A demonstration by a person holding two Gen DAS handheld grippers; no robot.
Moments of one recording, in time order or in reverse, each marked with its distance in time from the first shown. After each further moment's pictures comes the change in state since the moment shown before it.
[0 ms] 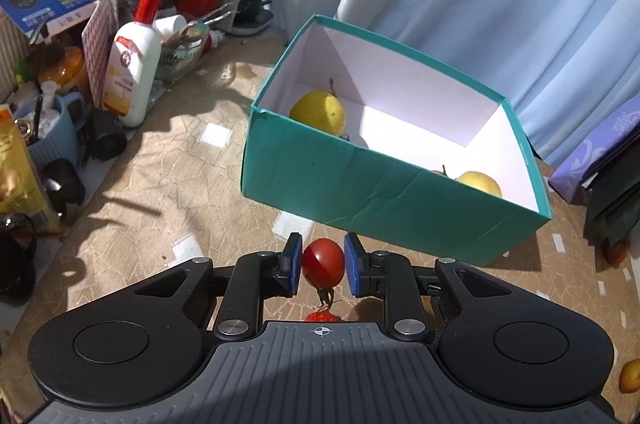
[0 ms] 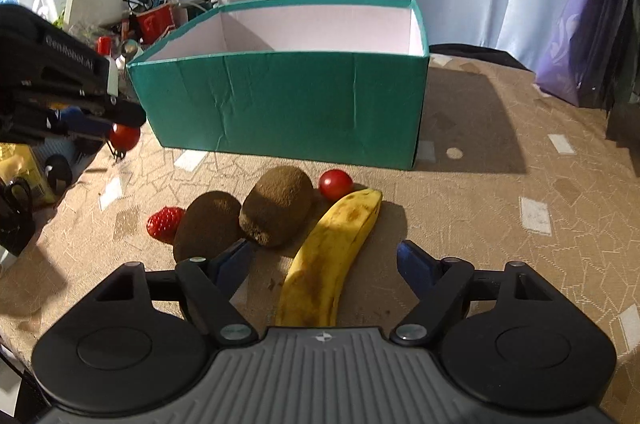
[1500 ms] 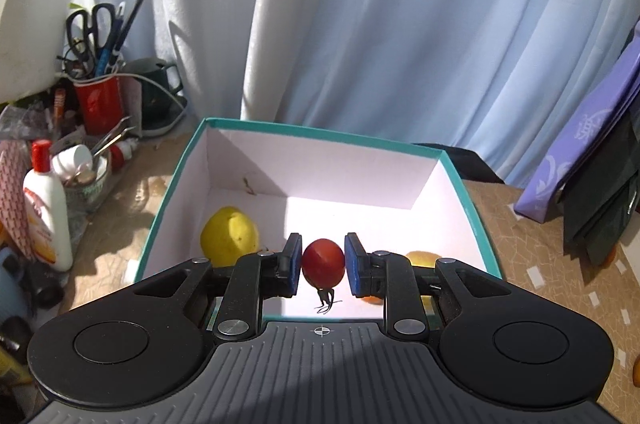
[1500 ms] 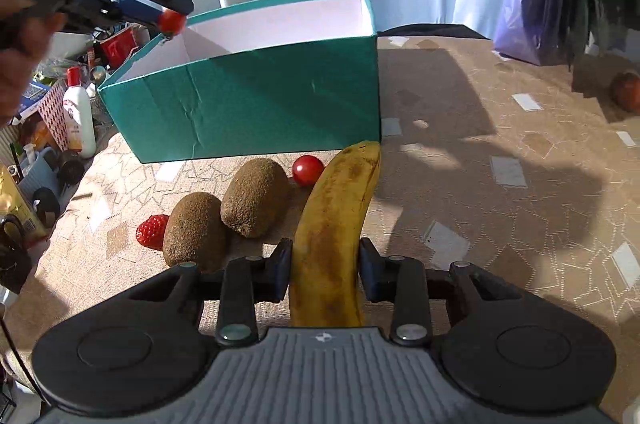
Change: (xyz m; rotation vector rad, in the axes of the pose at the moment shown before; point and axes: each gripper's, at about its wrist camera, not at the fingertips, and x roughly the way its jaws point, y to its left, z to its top) left arm 0.035 -0.074 0.077 0.219 -0.118 -0.085; right arm -0.018 -0.013 -0.009 0.160 -0.022 -0.051
